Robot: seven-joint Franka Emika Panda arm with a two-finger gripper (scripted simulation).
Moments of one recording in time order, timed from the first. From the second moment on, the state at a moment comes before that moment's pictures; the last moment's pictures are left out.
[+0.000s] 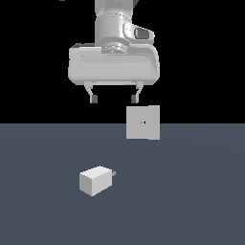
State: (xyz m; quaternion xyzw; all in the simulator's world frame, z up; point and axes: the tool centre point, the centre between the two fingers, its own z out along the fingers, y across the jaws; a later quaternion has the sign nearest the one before) arm -0.019 0.019 0.153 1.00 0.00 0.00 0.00
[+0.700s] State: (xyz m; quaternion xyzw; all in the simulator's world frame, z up) arm -0.066 0.020 0.110 0.99 -0.16 0.01 0.00
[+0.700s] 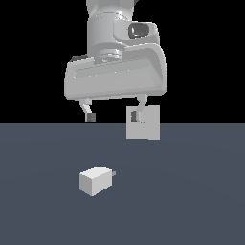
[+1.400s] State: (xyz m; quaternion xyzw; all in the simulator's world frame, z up) arm -0.103 0.035 0.071 0.95 -0.30 0.02 0.01
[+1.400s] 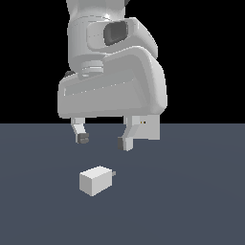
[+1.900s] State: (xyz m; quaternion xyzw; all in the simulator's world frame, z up) arm -0.111 0.040 0.062 0.94 -0.33 0.02 0.01
